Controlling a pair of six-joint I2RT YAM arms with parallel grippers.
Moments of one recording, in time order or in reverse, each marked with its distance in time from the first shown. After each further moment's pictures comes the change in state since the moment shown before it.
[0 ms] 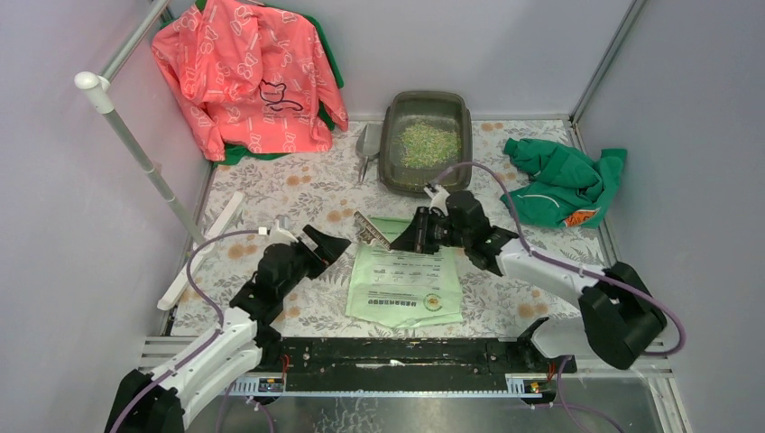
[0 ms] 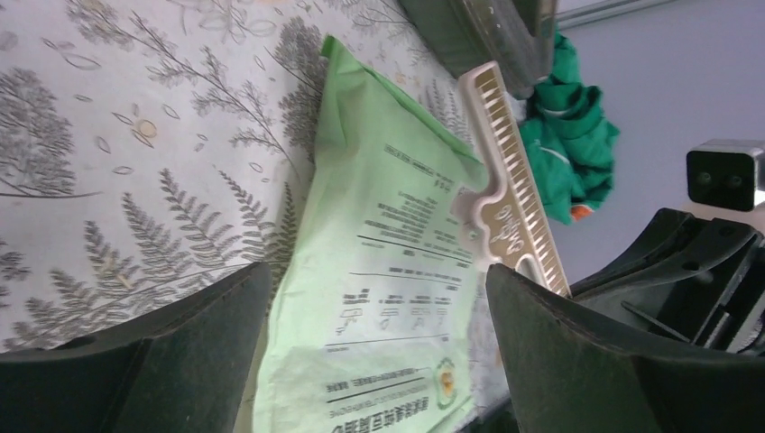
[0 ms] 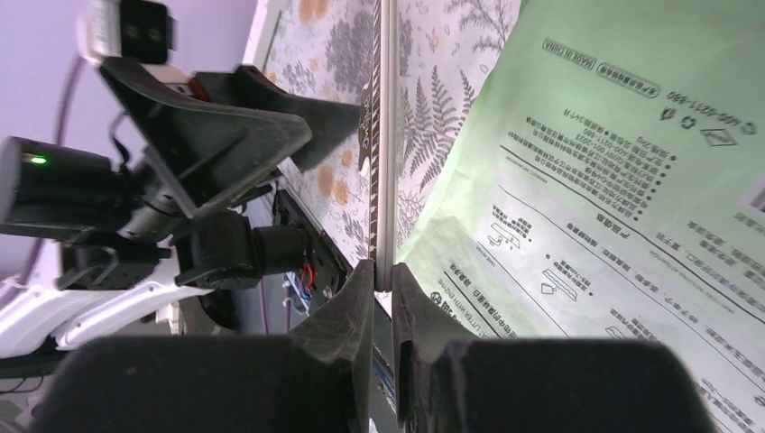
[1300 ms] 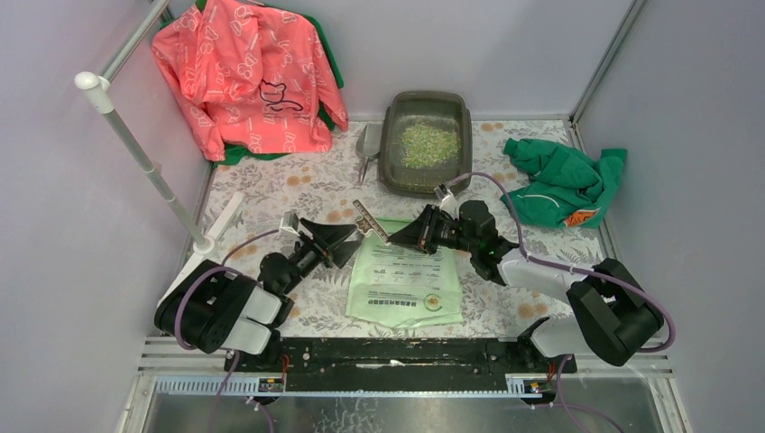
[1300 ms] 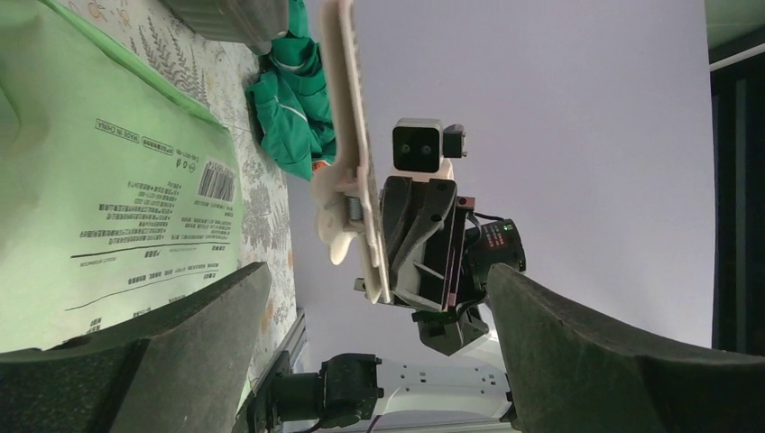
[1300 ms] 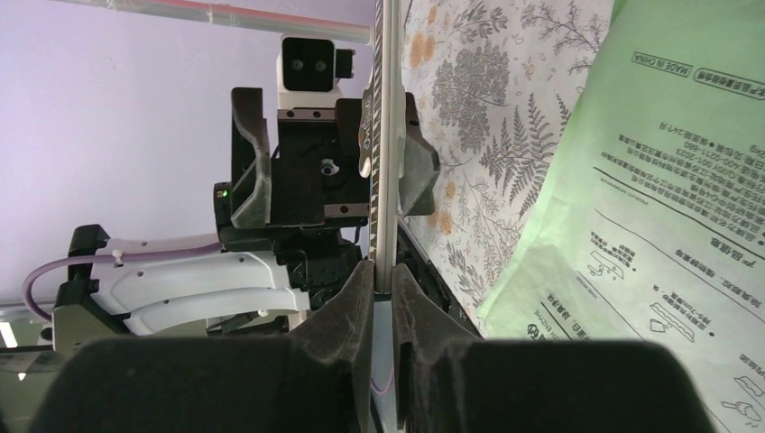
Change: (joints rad) left arm 0.104 0.751 -0.195 1.448 0.350 -0.561; right arm -0.053 -0.007 -0.162 0.420 -0.062 0.341
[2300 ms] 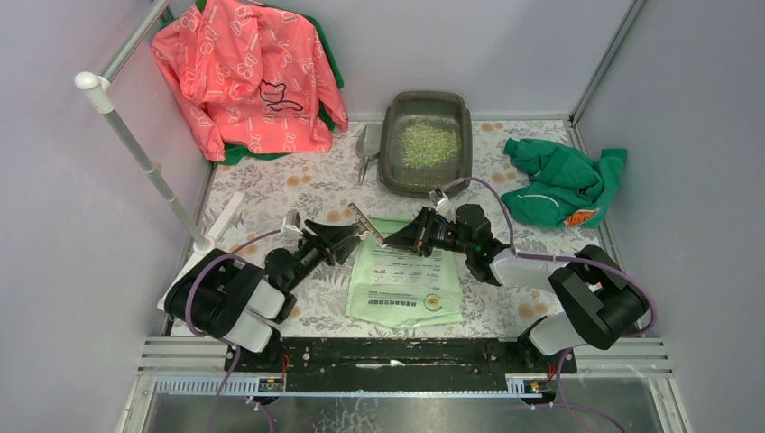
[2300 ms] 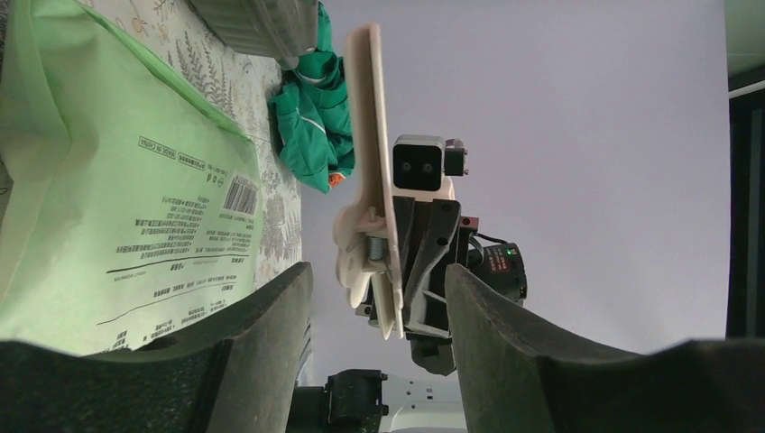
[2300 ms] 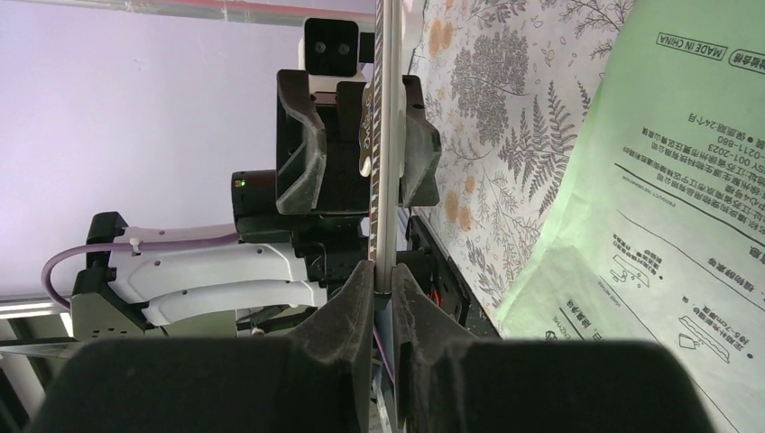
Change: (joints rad) left arm 0.000 0.089 0.031 0.006 -0.028 -0.008; right arm 0.013 0.103 -0.029 0.177 -0.037 0.100
